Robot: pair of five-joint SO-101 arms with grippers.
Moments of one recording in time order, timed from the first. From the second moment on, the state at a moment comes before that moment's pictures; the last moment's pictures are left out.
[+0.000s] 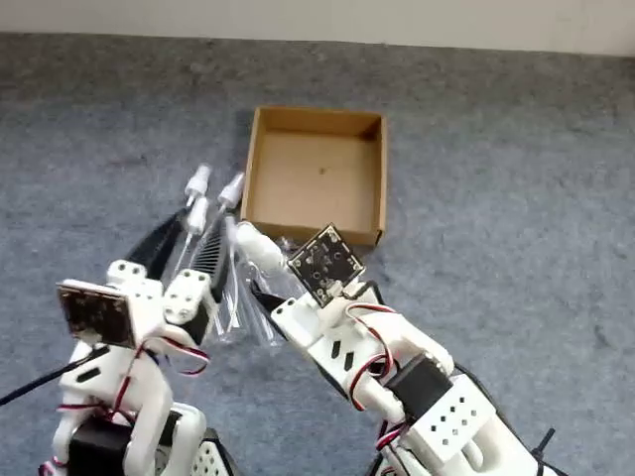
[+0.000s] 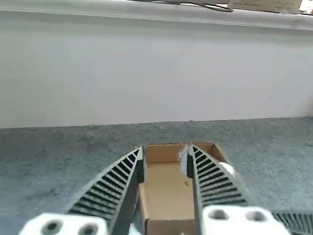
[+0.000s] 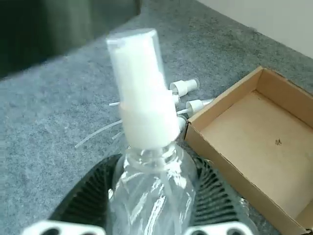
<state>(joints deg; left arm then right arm) 5.1 -102.9 67.6 50.3 8.5 -45.3 -68.4 65.4 35.4 4.9</state>
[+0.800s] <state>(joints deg) 12.6 -102.4 78.3 55.5 -1.5 -38.3 -22.3 22.5 30.4 3.6</state>
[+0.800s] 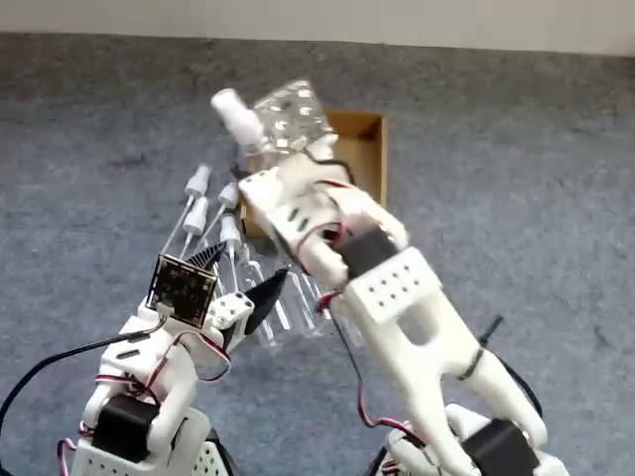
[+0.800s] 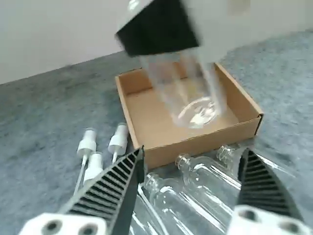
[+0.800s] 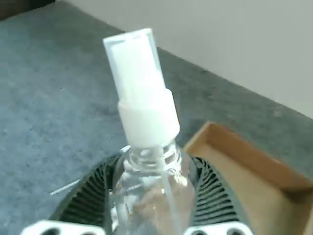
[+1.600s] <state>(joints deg) 6.6 -102.3 87.5 43.5 -1.7 -39.8 -35.3 18.9 53.4 0.1</state>
